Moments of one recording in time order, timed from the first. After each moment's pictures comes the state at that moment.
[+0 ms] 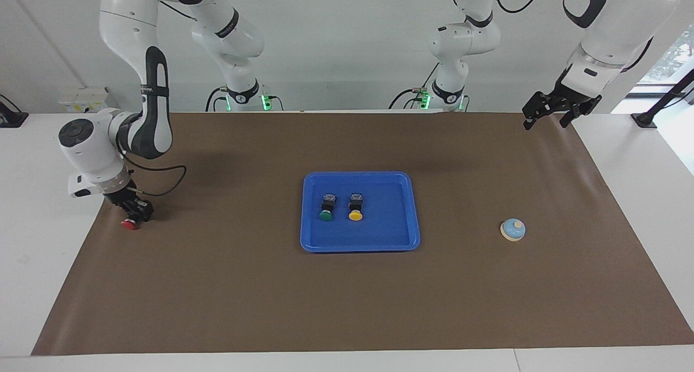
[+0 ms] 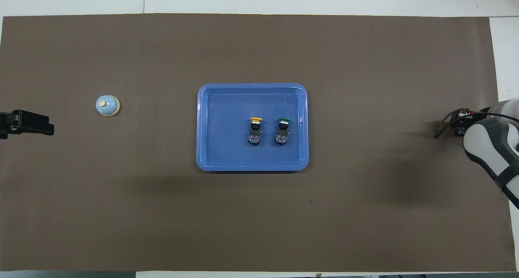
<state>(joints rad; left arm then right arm) 0.08 -0.11 -0.08 -1.75 -0.02 1.60 0.01 -0.31 0.31 -0.05 -2.08 -0.07 2.45 0.08</state>
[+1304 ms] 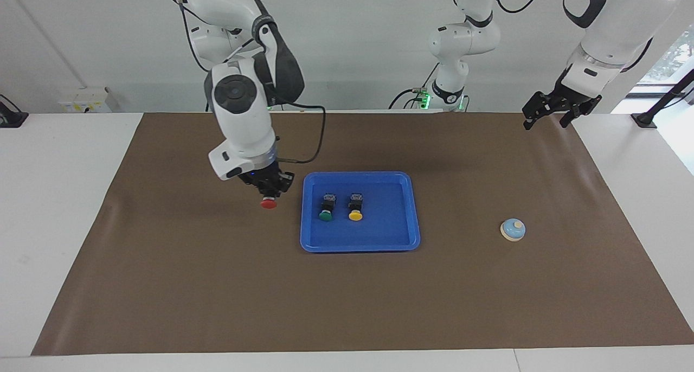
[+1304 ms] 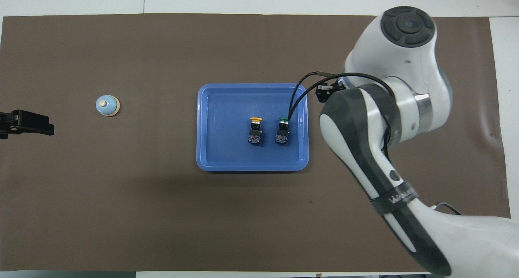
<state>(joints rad) 0.08 -0.11 -0.08 -1.75 -0.02 1.60 0.01 0.39 0.32 -0.03 -1.54 0.05 1.78 0.64</state>
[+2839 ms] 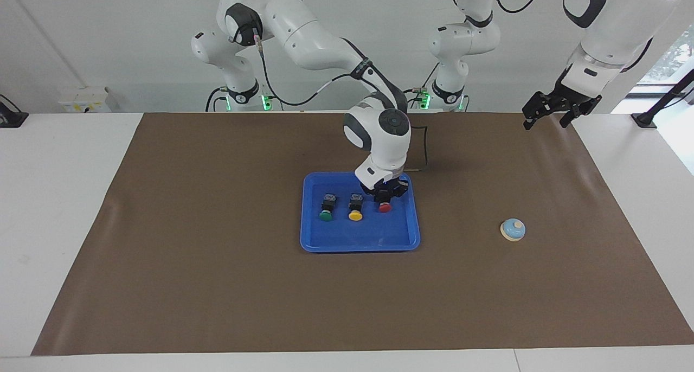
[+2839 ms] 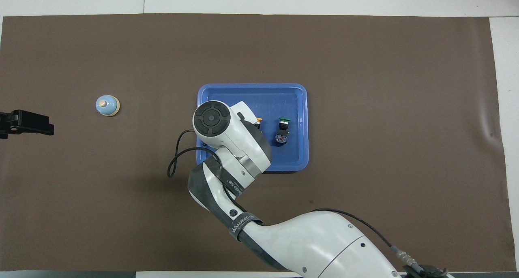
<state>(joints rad) 0.08 -0.11 -0.08 -1.75 -0.02 1.60 0.01 0.76 0.69 -0.03 -1.40 0.06 2.09 0.87</state>
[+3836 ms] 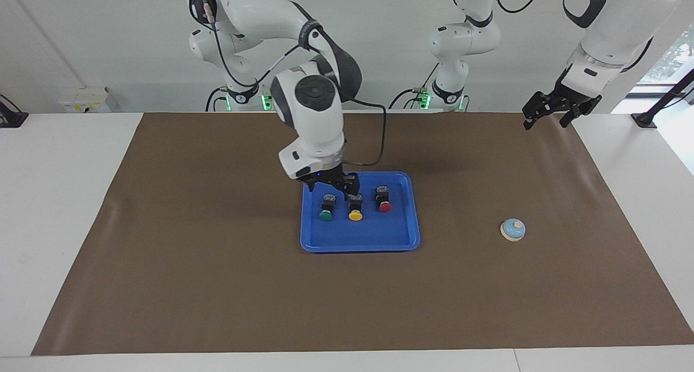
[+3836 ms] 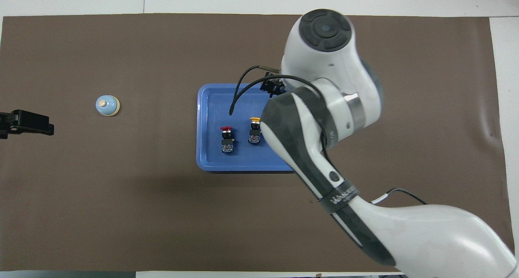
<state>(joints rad) 0.08 -0.11 -0.08 -1.75 -0.02 1.60 0.01 0.46 0.44 -0.05 -1.35 0.08 1.77 0.73</state>
